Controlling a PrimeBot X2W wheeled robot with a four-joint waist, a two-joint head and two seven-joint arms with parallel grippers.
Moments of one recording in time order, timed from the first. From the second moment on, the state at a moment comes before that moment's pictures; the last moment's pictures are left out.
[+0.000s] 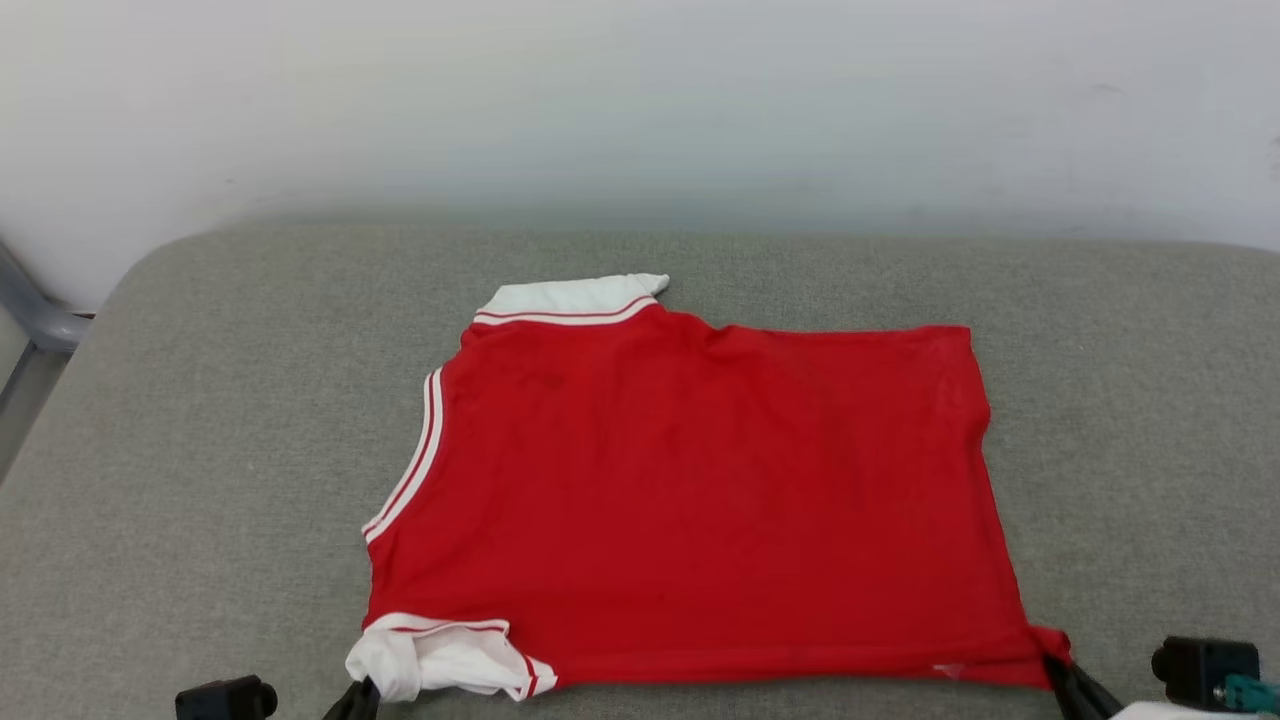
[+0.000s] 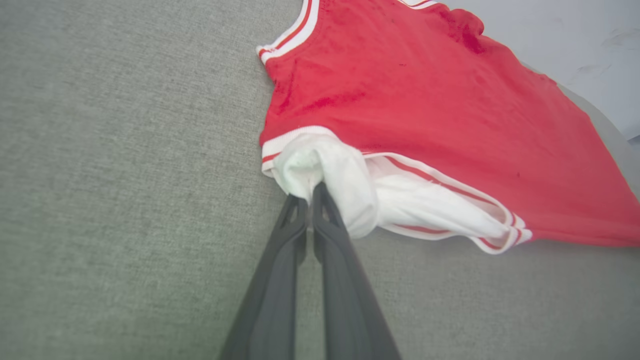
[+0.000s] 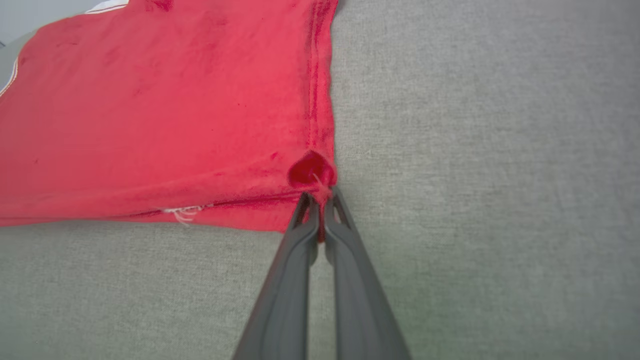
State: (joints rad) left arm 0.01 0.50 -0.51 0.31 -0.97 0.08 -0.22; right arm 0.10 -0.15 -0.07 0.19 0.31 0.13 0.19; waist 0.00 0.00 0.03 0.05
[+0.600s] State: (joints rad) left arm -0.07 0.58 -0.51 0.06 -0.92 0.14 -0.12; right arm 0.10 -0.09 -0.11 -0.04 0.23 0.13 0.34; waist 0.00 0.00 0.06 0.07
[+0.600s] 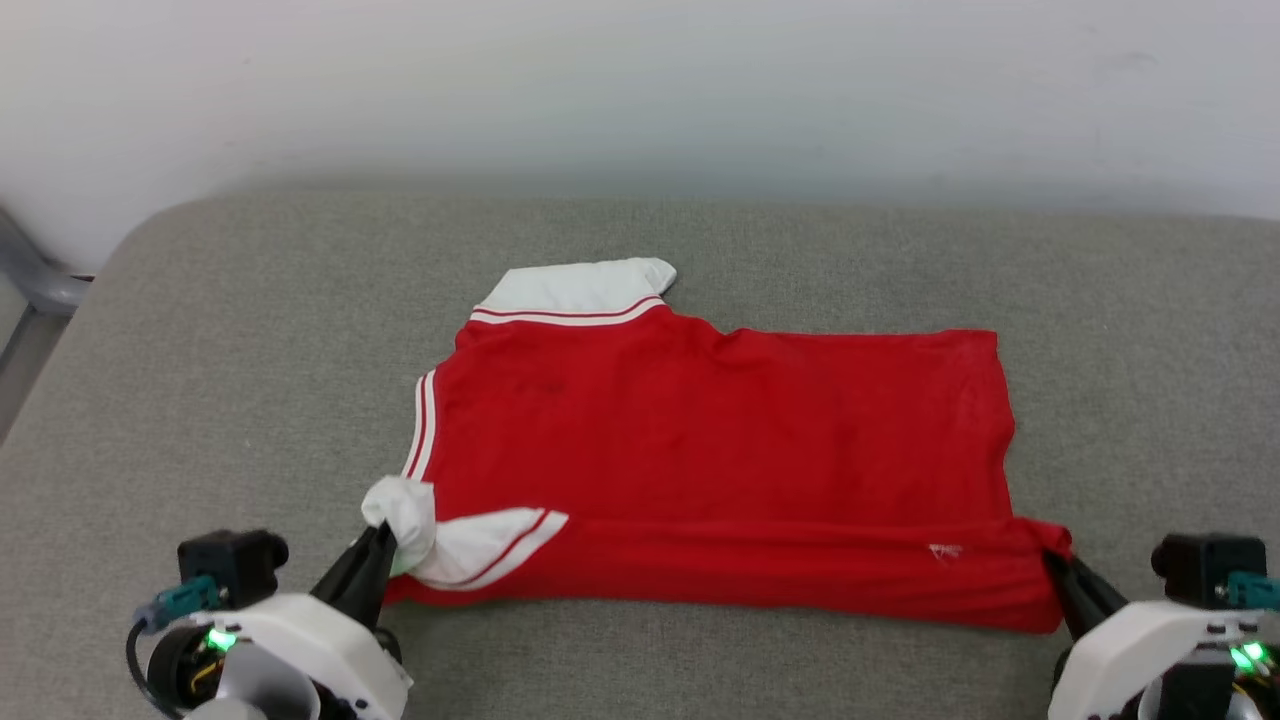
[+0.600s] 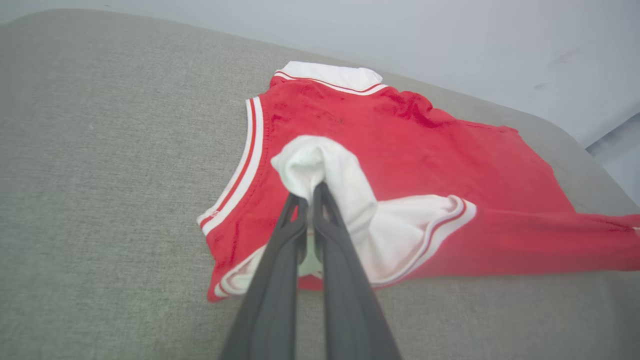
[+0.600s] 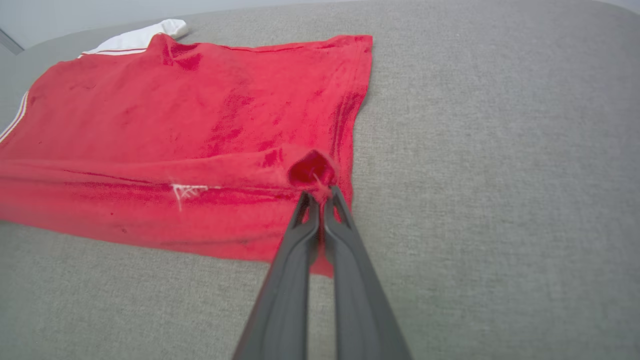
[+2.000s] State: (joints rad) left arm -0.25 0.70 -0.51 0.23 -1.18 0.10 0.41; right arm -0.10 -0.07 -0.05 0.19 0.21 0.13 0.02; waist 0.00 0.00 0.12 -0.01
